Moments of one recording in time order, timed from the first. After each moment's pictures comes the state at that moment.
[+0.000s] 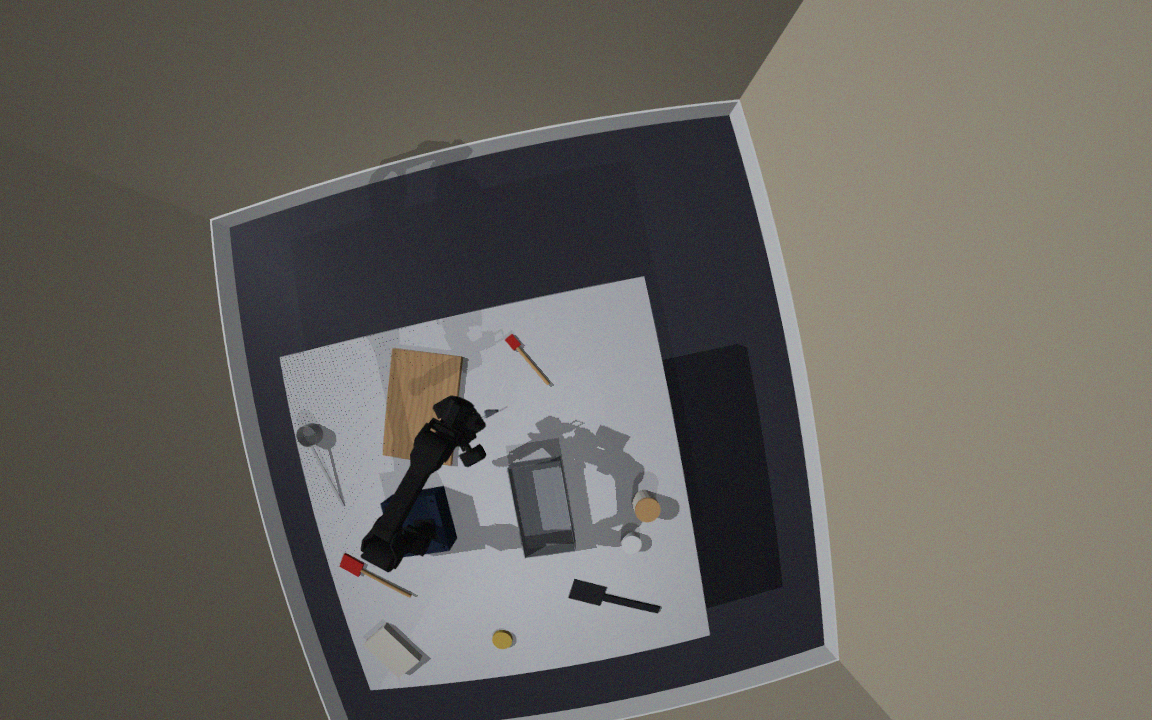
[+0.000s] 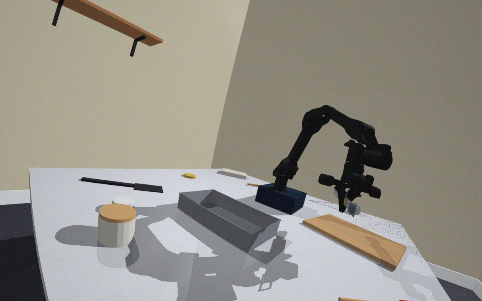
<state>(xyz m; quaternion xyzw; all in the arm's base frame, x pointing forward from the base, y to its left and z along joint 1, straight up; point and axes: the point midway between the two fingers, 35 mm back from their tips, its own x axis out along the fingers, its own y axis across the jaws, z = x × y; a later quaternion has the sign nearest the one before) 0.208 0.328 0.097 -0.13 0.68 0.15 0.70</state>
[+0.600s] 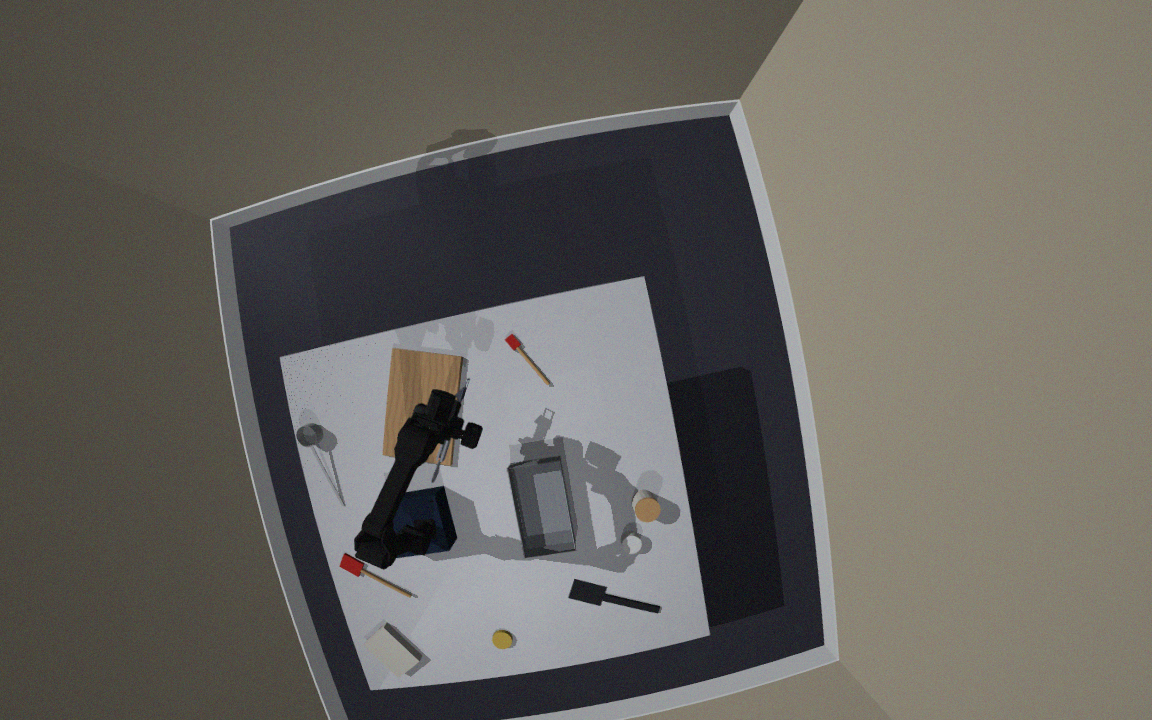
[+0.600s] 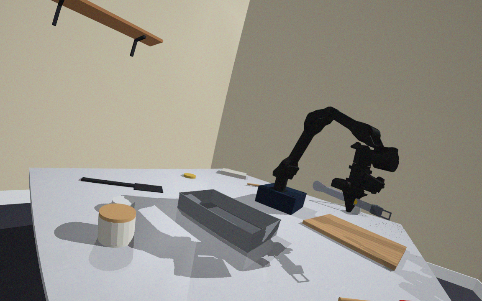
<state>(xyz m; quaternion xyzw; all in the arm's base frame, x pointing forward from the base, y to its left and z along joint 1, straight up) 0.174 0.347 0.097 -0.37 0.59 0.38 0.61</state>
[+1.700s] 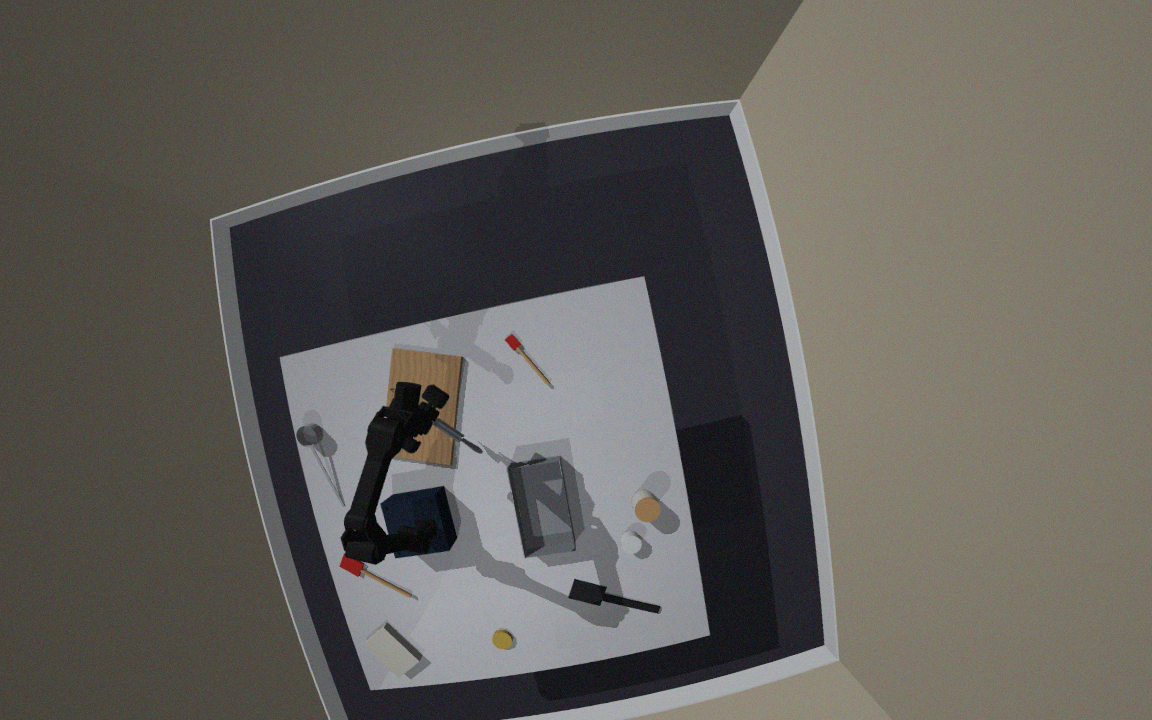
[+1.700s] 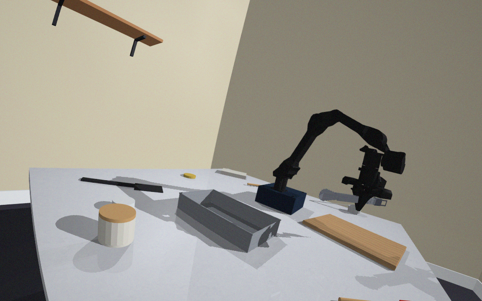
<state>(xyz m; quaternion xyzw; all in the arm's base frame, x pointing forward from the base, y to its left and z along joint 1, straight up) 0.108 0.372 0.097 -0.66 0.23 0.67 0.25</state>
